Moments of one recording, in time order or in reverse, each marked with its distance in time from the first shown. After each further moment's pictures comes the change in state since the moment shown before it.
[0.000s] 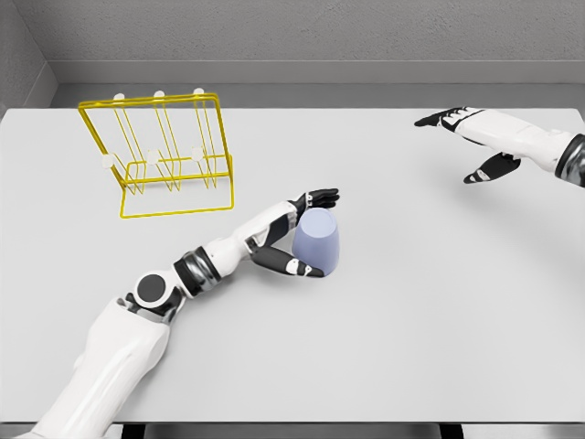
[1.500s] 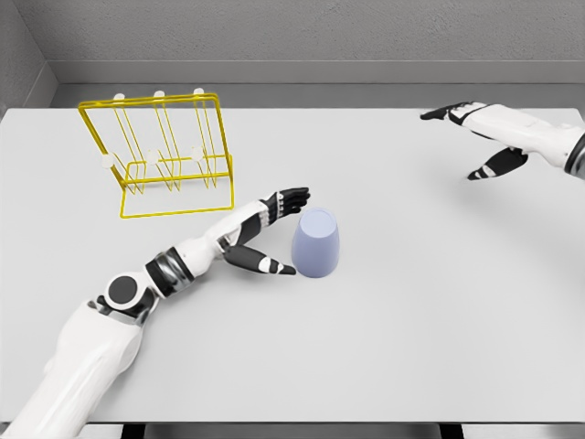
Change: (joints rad) left arm 0.020 0.085 0.017 -0.022 0.038 -0.001 0.000; right arm -0.009 -0.022 0.004 -0.001 -0.053 0.000 0.019
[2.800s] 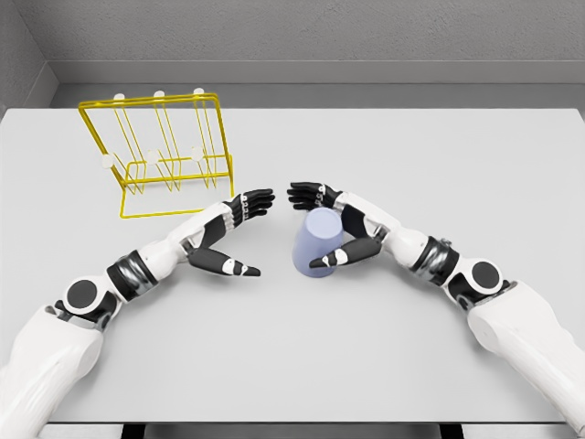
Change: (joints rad) left arm 0.026 0.141 -0.010 -0.047 0.104 -0.002 0.000; right arm 0.272 0.355 0.142 -0.032 -0.987 0.098 0.234
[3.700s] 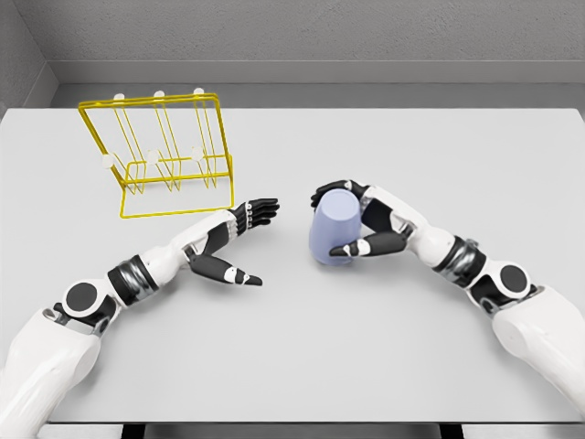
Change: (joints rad) left arm 0.002 0.026 -0.018 -0.046 0.005 0.054 0.000; right arm 0.029 -0.086 -0.007 -0.078 -0.099 -0.021 0.000
